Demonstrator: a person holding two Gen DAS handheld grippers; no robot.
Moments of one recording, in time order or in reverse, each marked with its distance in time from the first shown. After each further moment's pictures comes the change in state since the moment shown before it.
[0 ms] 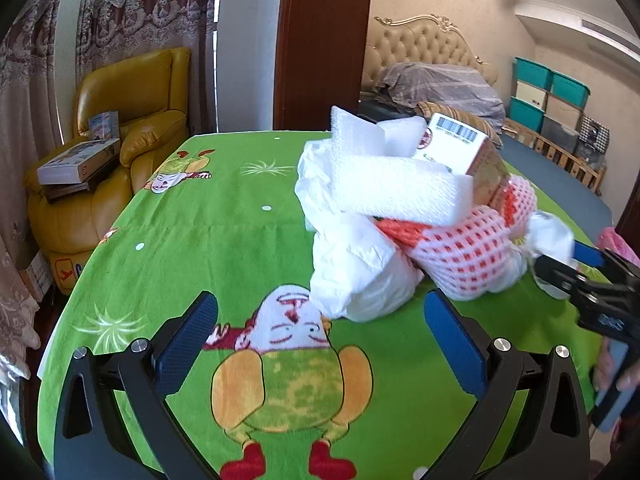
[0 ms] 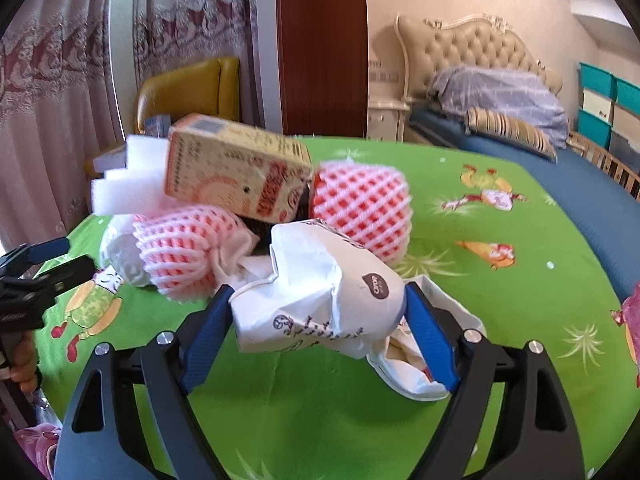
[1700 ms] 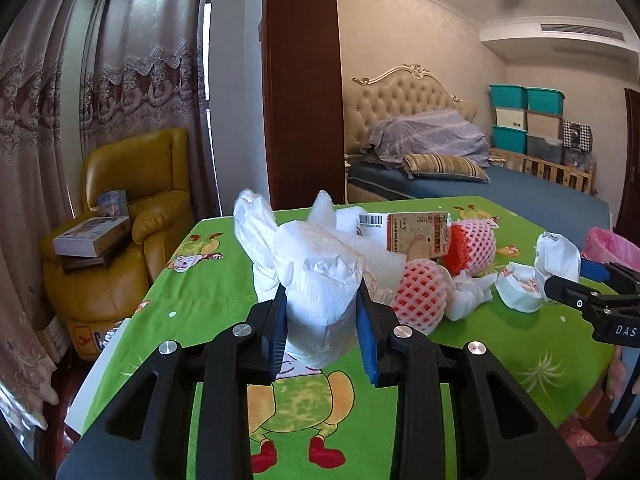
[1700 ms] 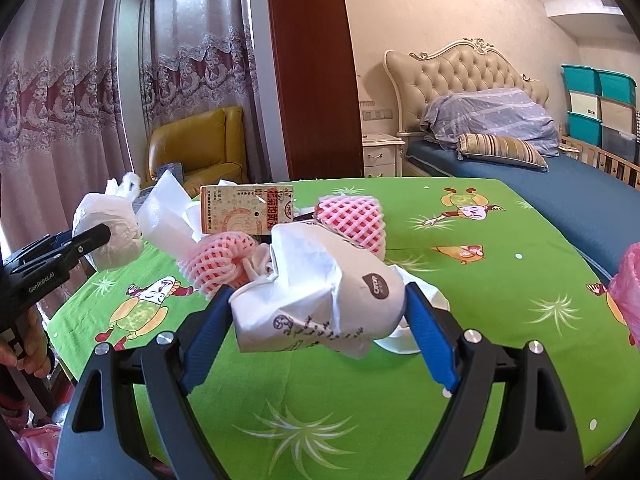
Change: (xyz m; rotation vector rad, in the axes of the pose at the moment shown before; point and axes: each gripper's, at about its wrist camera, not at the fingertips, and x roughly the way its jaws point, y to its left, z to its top) left arm -0.079 -0.020 -0.008 0.123 -0.277 0.031; right arm -0.073 -0.011 -0.026 0.068 -0.152 0.034
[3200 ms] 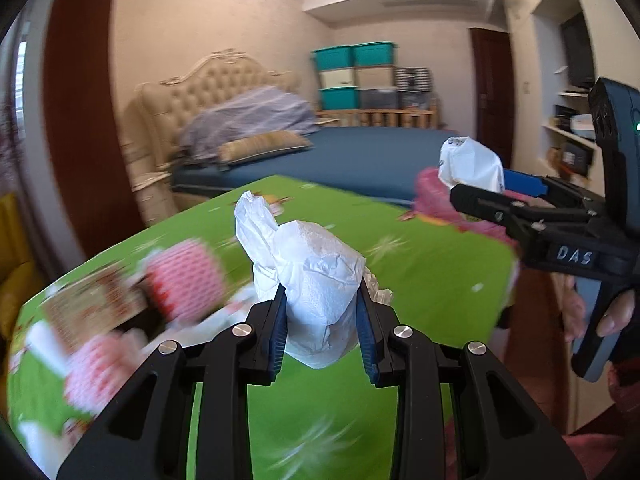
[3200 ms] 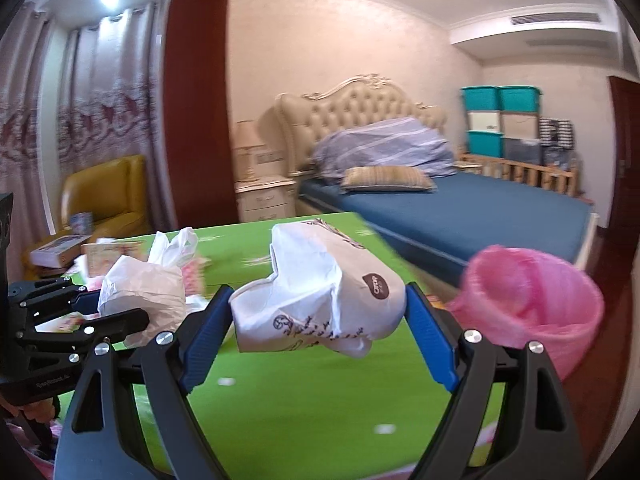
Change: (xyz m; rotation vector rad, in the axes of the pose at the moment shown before) left arm 0.034 -0.237 0.017 0.330 0.069 -0.602; right arm -0.118 -0.138 -0.009 0.105 -0.166 -0.379
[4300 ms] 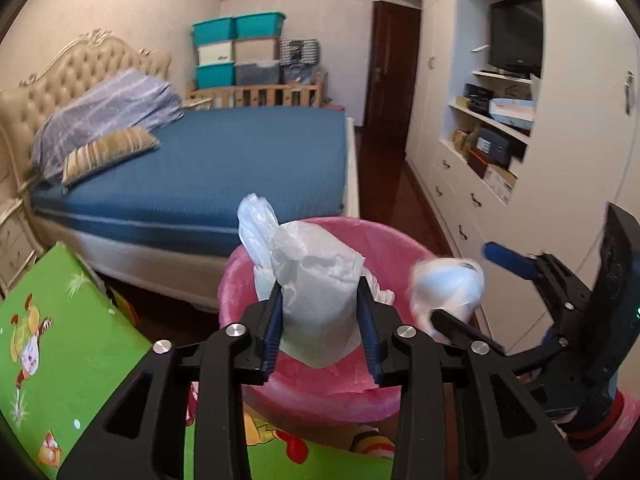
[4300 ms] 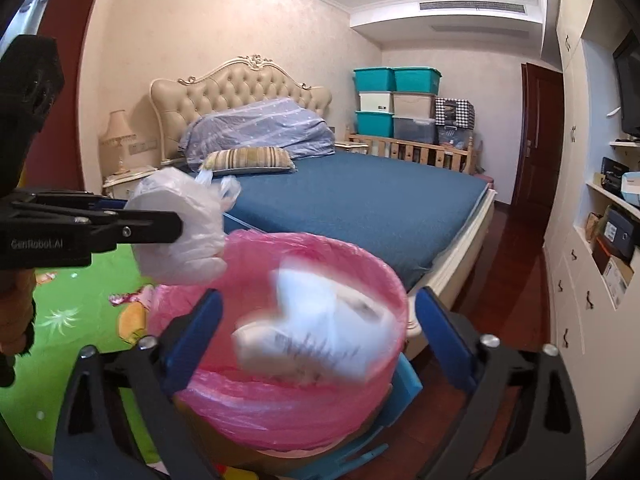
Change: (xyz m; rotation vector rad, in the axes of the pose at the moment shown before) left arm 0.269 -0.196 0.173 0.066 0.119 -0.391; right arm 0.051 -0.266 -0.011 0.049 0.071 -0.386
